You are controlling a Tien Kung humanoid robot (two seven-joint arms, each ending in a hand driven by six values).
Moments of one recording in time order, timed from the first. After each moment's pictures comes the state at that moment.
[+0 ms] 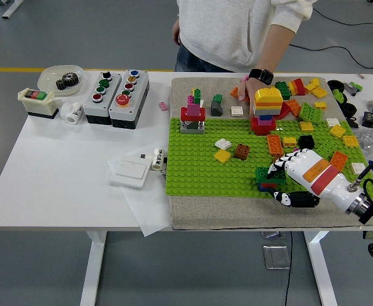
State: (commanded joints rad) left arm -0.12 0.12 -0.19 -0.26 0.02 0.17 0.21; right arm 0.48 -0.55 0.59 1.12 -1.98 -0.47 0.42
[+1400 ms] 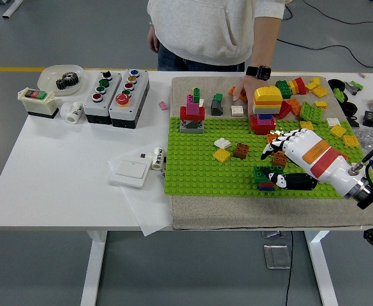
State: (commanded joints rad) left arm -0.12 0.12 -0.18 -0.26 0.02 0.17 0.21; right arm 0.51 -0.57 0.66 1.23 -1.92 -0.52 0.42
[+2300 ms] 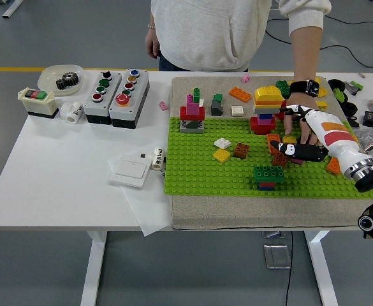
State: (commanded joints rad) left arm -0.11 0.12 -0.18 -0.26 0.02 0.17 0.21; right arm 0.54 -0.56 0.68 1.33 -1.60 -0.46 -0.03
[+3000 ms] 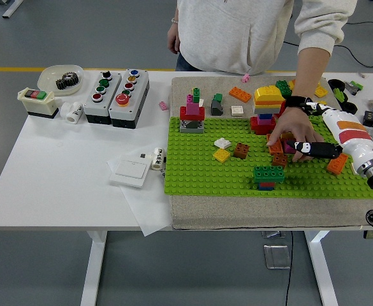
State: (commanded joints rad) left arm -0.10 0.12 -0.18 -0.26 0.01 0.18 0.21; right arm 0.56 -0.55 0.70 1.19 -1.67 -0.47 0.01
